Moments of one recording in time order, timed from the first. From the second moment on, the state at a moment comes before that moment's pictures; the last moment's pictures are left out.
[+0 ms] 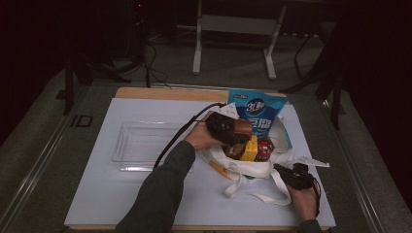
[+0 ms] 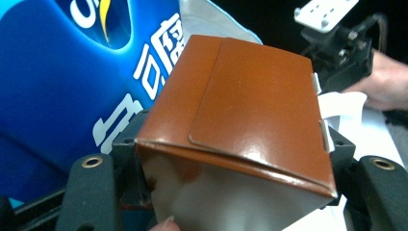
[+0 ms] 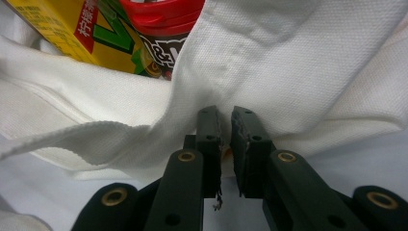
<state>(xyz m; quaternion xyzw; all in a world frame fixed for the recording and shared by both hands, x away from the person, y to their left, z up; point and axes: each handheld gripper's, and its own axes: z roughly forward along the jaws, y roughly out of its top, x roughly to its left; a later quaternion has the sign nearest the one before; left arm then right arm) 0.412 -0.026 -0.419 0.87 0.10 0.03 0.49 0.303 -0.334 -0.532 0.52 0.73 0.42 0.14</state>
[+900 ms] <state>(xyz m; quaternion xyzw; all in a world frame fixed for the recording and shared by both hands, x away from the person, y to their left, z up) 0.405 -0.033 -0.435 0.81 0.15 0.06 0.57 0.303 -0.334 -0.532 0.52 0.73 0.42 0.14</state>
